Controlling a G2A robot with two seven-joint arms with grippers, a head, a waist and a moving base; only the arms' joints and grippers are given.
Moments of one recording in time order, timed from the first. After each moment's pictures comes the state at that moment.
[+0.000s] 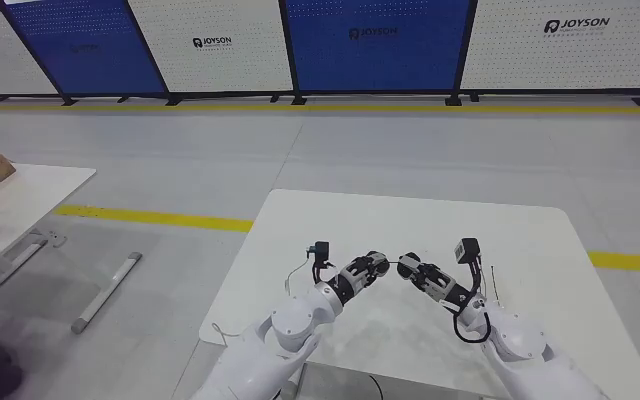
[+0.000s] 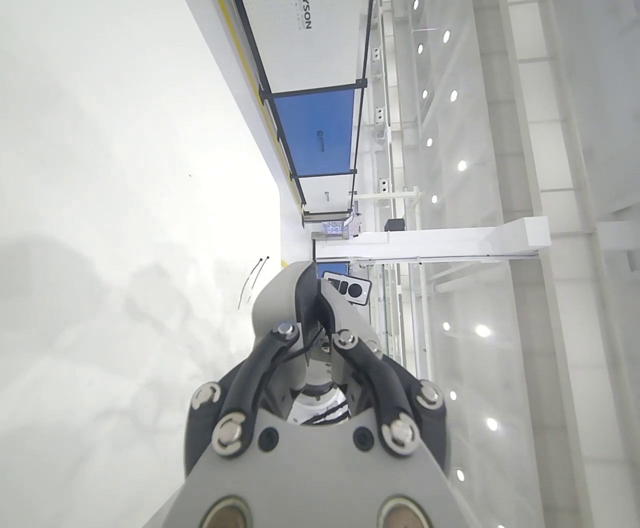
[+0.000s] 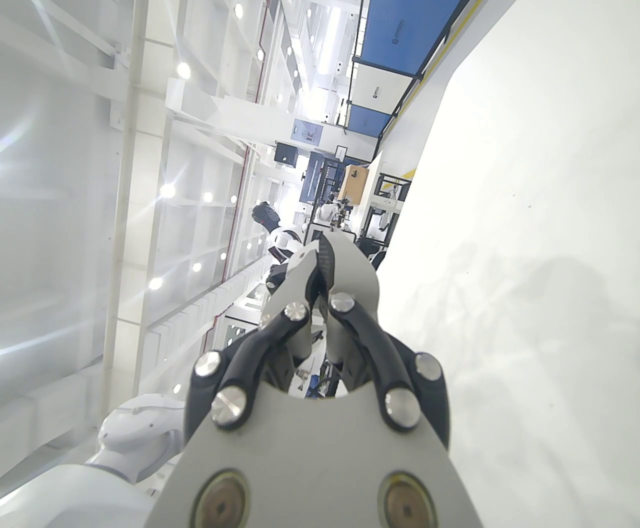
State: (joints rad) left arm 1.40 -1.25 -1.04 -1.67 -0.35 0.08 -0.13; right arm -1.16 -1.10 0.90 -1.36 0.49 -0.31 0.53
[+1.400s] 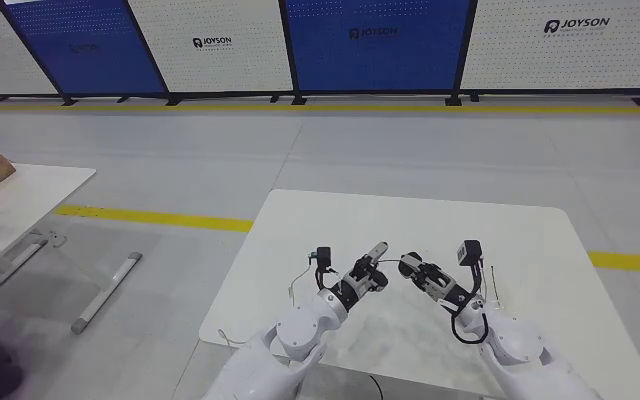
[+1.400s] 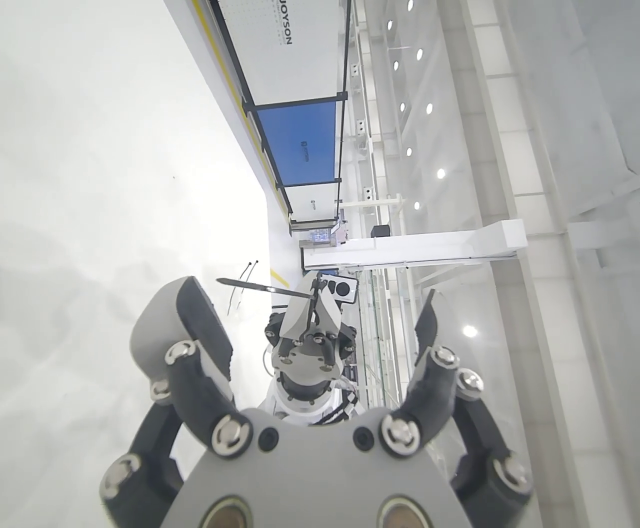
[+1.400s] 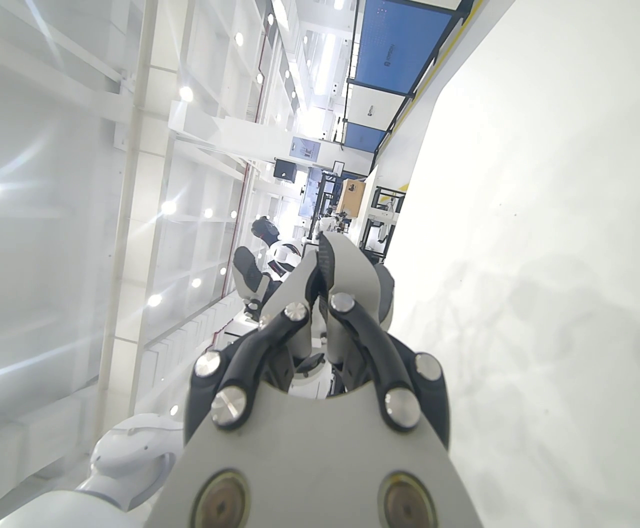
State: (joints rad) left arm 1.41 -1.26 -1.00 -1.65 -0.34 -0.01 -0.06; right arm -1.18 -1.11 0.91 -1.37 0.47 -0.29 0.48
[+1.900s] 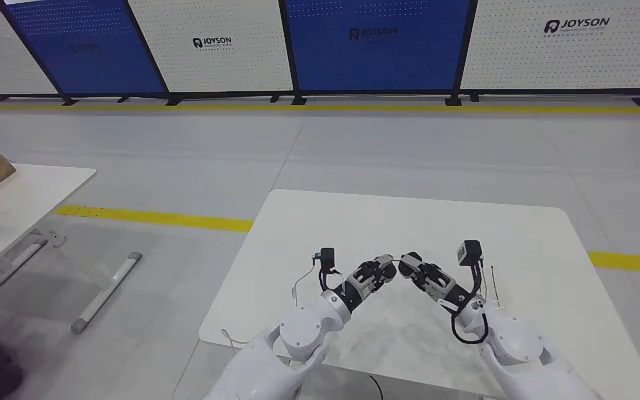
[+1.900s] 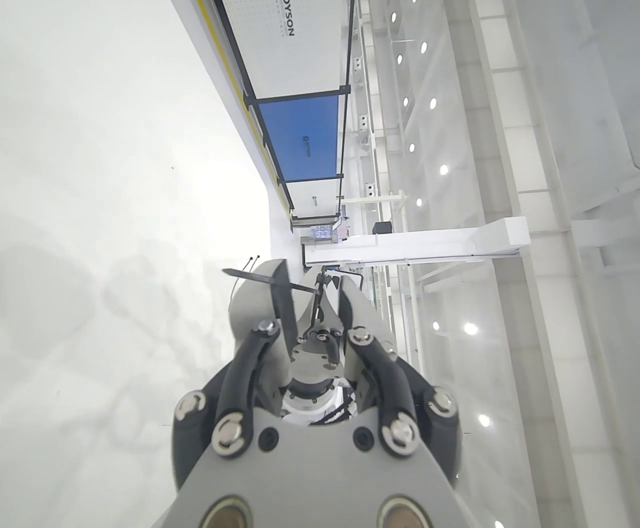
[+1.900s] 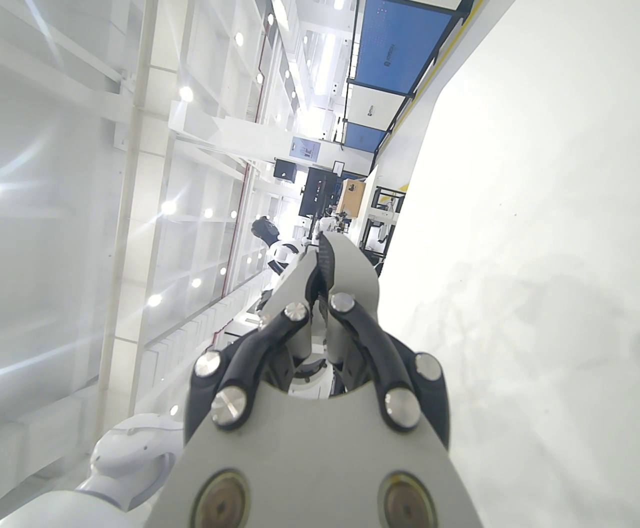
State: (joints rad) left arm 1.41 -1.27 -0.99 -1.65 -0.34 0.00 -0.07; right arm -1.18 -1.11 0.91 -1.37 0.47 -0.29 0.48
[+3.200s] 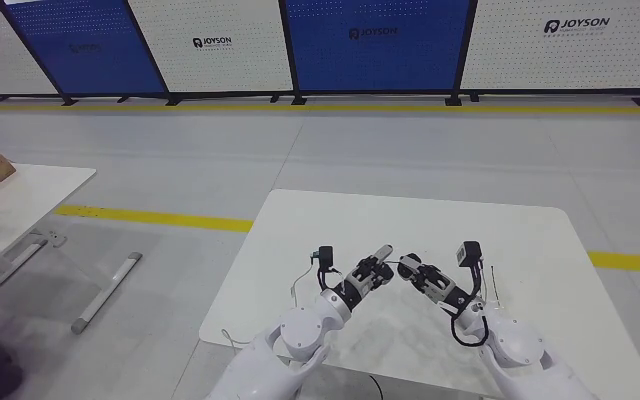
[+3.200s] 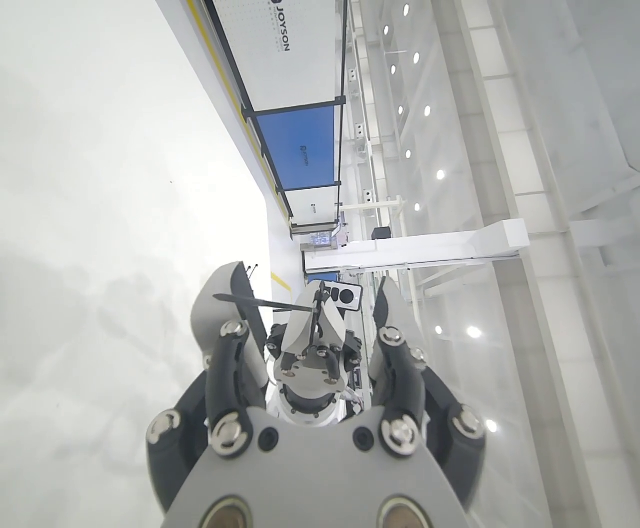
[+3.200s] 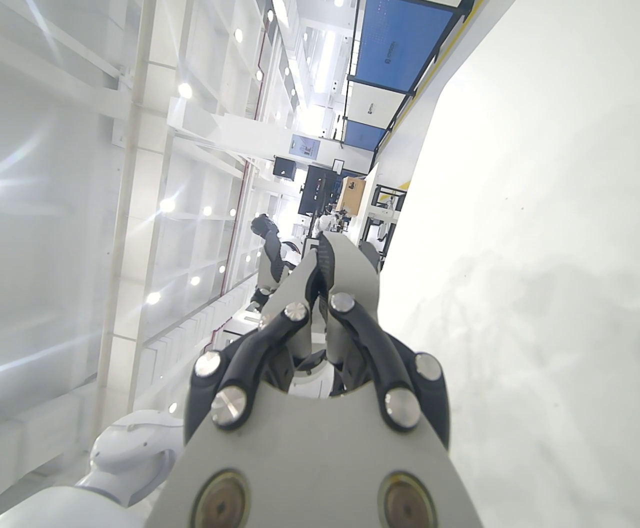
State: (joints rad) left arm 1.41 -1.28 -0.99 -1.65 -0.30 -0.01 -0.04; right arm -1.22 -1.13 0.97 -1.41 0.43 -0.26 0.50
